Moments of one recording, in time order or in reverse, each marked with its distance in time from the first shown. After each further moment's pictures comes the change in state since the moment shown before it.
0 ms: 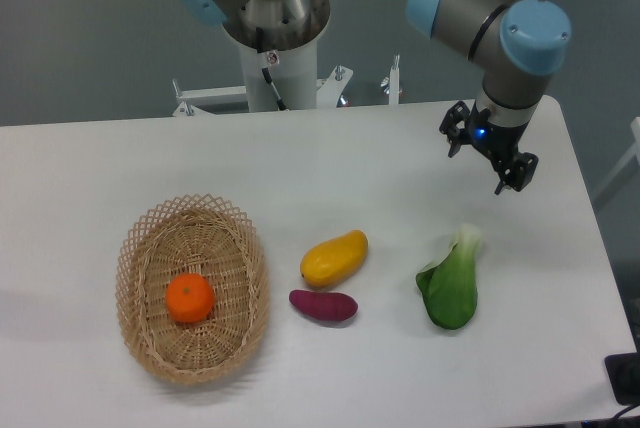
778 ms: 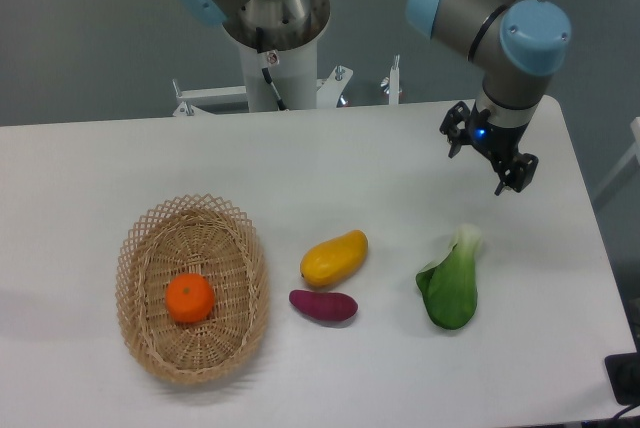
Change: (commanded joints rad) arm 0.000 -0.012 0.024 -0.006 0.023 0.020
